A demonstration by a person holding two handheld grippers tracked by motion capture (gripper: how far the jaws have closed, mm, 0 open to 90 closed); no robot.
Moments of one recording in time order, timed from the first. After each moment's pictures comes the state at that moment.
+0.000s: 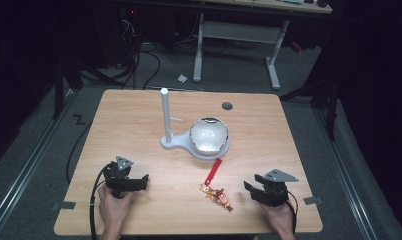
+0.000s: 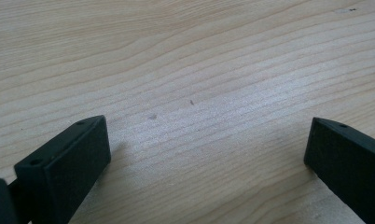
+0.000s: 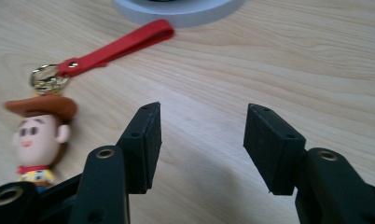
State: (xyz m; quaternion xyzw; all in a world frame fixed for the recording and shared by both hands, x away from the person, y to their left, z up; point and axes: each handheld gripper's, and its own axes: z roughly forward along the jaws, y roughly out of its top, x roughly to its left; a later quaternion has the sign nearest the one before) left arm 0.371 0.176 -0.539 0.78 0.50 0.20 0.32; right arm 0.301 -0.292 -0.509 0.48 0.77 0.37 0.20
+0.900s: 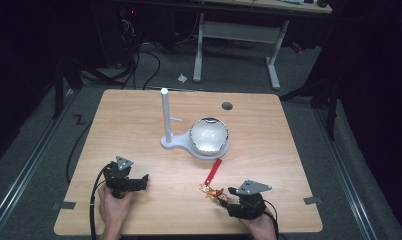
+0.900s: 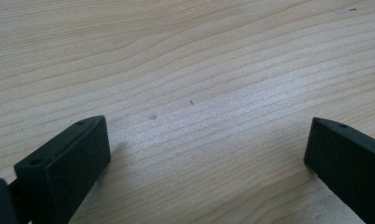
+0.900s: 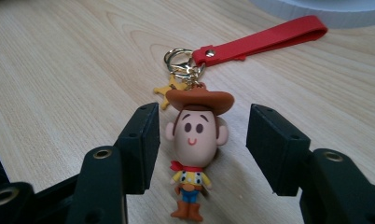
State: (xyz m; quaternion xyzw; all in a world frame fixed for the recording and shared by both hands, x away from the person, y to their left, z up) left arm 0.371 0.176 -0.539 0.77 0.50 0.20 0.32; right arm 0.280 -0.226 -0.513 0.38 0.83 0.38 0.14
